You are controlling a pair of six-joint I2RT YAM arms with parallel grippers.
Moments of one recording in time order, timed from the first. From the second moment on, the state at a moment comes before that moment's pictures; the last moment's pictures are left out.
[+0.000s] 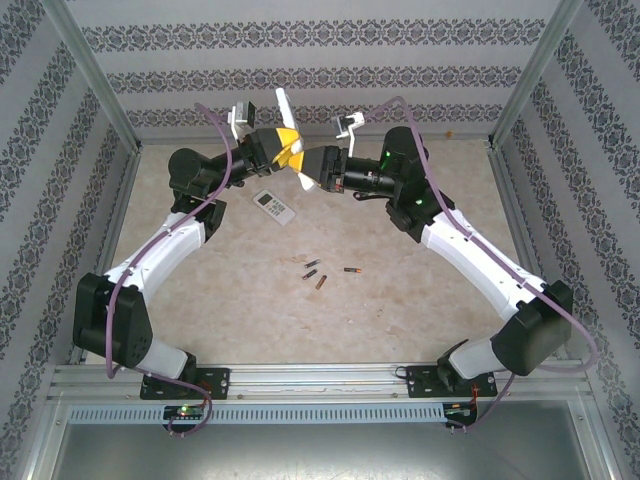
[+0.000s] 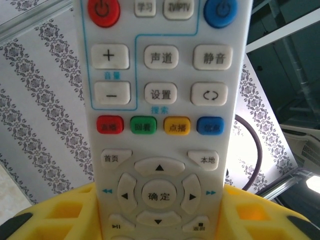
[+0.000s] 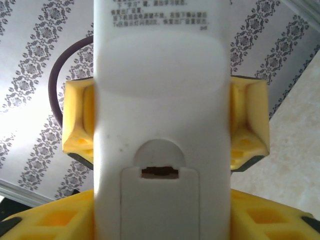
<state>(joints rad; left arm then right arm) -0.29 1.48 1.15 0.89 0.90 -1.52 0.57 1.44 1.35 0.14 -0.80 1.06</state>
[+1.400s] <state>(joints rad) -0.36 1.39 1.14 0.21 0.69 -0.95 0.73 1.37 1.26 -0.29 -0.11 0.19</state>
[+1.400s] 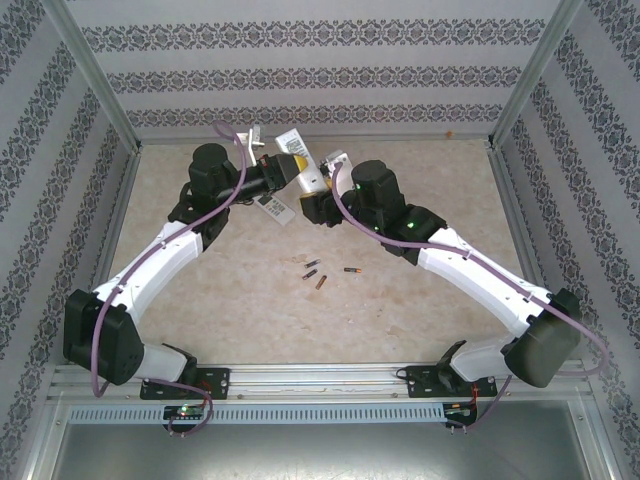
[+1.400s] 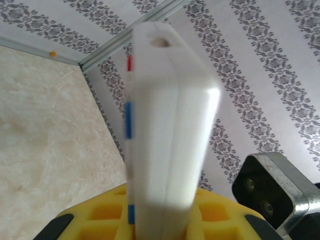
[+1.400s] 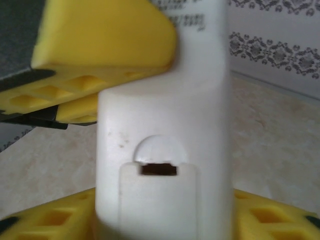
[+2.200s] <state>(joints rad) -0.36 1.34 1.04 0.37 0.70 -0.53 0.66 1.24 0.91 0.15 -0.23 1.21</state>
